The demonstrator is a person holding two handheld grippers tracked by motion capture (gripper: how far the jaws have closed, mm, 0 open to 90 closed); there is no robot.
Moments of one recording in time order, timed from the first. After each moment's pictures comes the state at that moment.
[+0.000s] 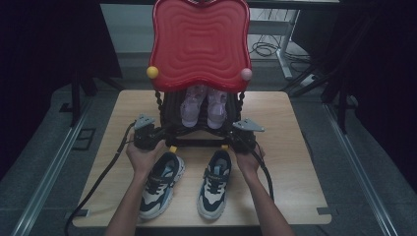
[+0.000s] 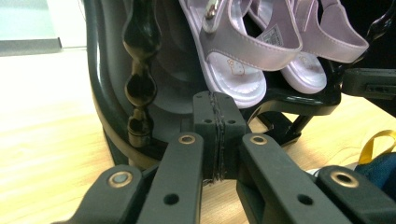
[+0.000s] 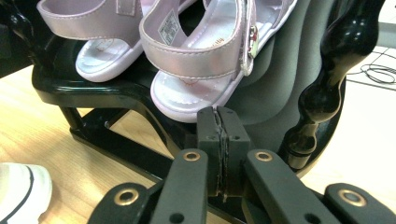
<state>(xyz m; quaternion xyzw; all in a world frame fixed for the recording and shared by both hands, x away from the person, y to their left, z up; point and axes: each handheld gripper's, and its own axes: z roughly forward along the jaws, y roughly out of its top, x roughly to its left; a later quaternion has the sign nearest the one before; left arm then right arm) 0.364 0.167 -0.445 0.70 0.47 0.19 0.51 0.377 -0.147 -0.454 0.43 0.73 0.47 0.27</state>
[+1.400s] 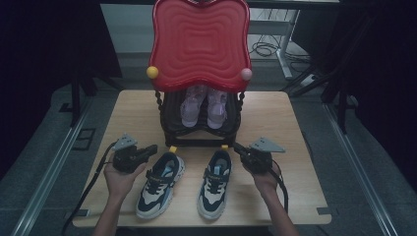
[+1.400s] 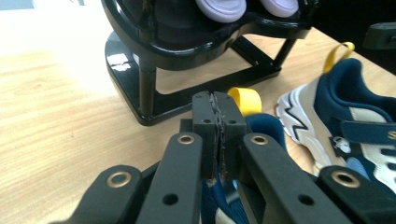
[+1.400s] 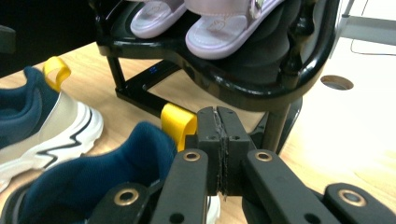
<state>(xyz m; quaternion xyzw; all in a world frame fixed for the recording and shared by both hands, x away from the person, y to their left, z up) 0.301 0.211 -0.456 0.74 0.45 0.15 0.48 0.321 -0.194 -0.464 0.38 0.74 0.50 0.23</state>
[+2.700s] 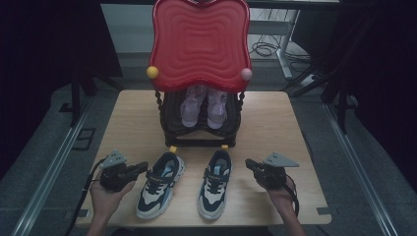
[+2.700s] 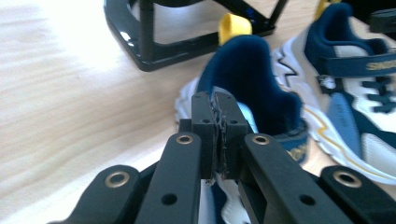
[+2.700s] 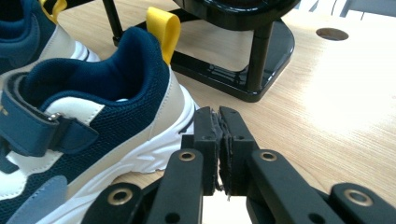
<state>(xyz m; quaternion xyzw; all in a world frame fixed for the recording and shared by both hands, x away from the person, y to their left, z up) 0.256 0.234 -0.468 0.76 0.45 0.12 0.46 0.293 -0.236 -0.492 0.38 0.77 0.47 0.21</state>
